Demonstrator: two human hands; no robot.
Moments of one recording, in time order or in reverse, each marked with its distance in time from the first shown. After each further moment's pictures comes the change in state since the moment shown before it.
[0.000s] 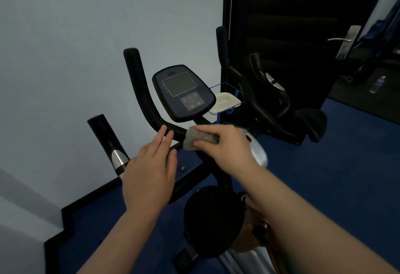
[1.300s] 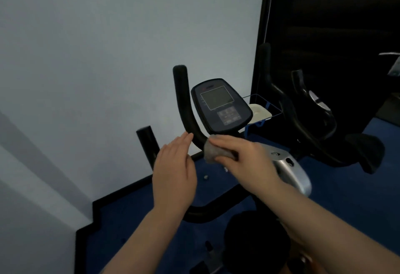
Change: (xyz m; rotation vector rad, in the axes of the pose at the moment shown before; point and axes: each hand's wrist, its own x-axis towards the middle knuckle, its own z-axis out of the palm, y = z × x) left_hand 0.024 -0.021 -0.017 -0.327 0.028 -0.119; right_hand 0.020 -0.021 0.028 -0.088 -0.130 -0.220
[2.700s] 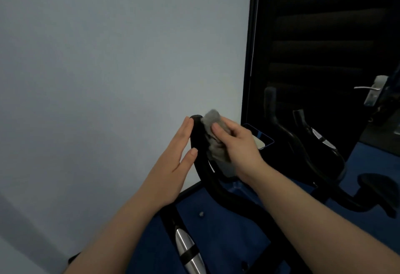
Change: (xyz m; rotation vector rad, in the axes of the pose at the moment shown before) left_hand 0.136 -0.045 -0.046 -0.446 -0.329 0.256; right_hand 0.135 -0.049 0.012 0.916 0.172 0.129
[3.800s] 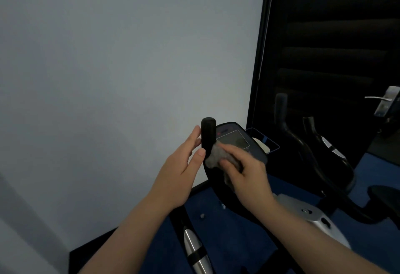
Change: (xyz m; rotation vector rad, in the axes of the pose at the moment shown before) left_hand -0.006 0.002 0.002 -0.136 0.087 -0.134; right_hand -0.040 0.022 -0.003 -0.597 0.070 -0.306
